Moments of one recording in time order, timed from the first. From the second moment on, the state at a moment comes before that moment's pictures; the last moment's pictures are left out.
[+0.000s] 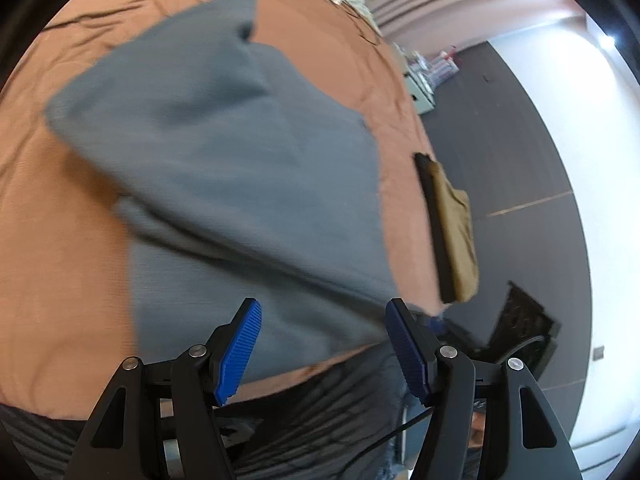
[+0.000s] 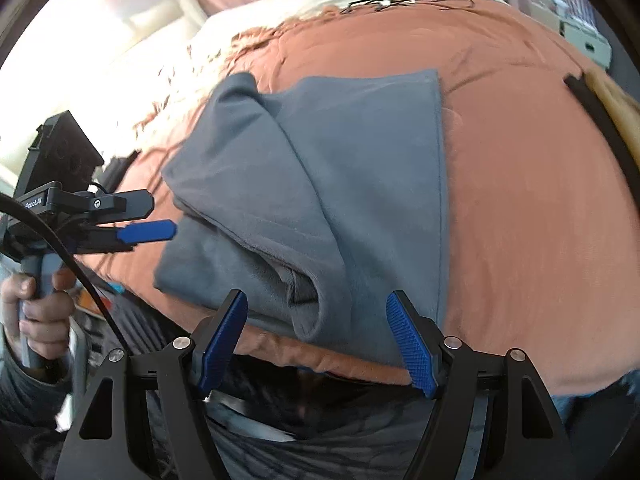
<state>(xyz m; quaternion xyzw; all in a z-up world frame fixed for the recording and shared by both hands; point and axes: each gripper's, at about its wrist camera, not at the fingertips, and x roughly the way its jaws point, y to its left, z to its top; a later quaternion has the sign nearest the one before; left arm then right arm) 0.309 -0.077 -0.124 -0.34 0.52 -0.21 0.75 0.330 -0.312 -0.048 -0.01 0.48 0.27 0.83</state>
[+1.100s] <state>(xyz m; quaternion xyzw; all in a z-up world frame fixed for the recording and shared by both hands) 0.302 -0.056 -0.174 -0.29 0.56 -0.13 0.77 0.340 -0.163 -0.061 -0.34 0.44 0.21 0.80</state>
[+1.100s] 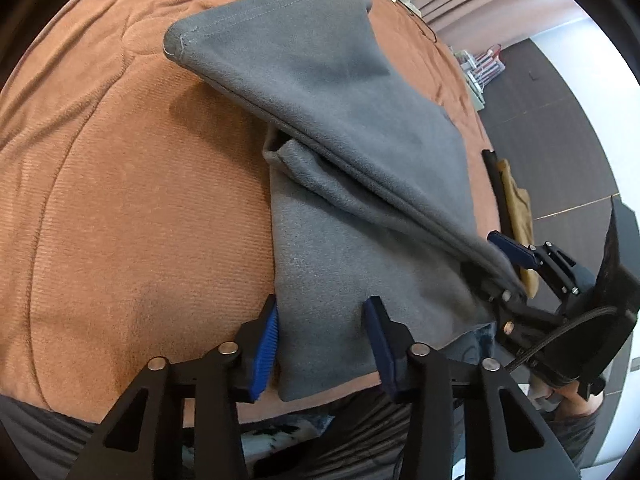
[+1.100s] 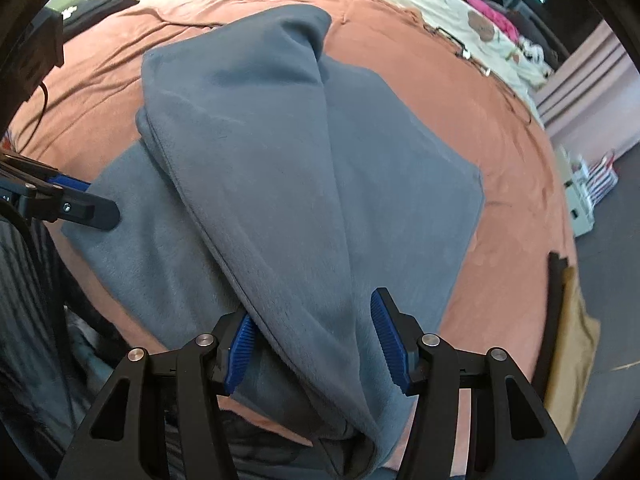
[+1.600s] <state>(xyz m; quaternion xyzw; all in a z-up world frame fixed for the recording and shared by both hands) 0.306 -0.055 -0.174 -0.28 0.56 -0.12 0.77 0.361 -0.264 -0.040 -0.10 0.48 0.23 0.84</state>
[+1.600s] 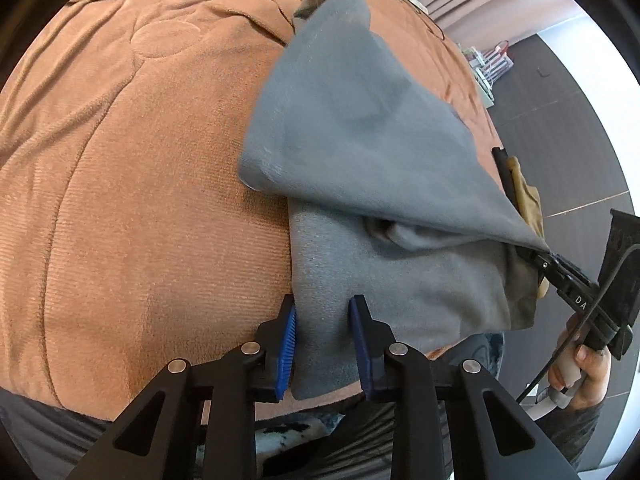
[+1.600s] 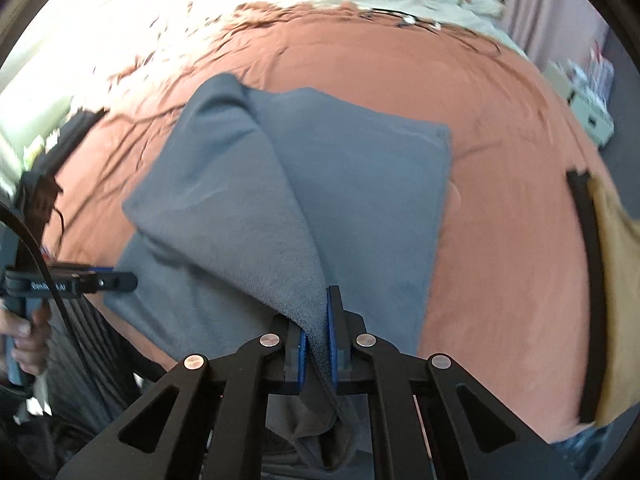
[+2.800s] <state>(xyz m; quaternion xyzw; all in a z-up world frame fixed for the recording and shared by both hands) 0.314 -0.045 -0.162 -0.30 0.55 -0.13 0.77 0.340 -0.270 -0.022 -0.14 0.43 0.26 0.85</state>
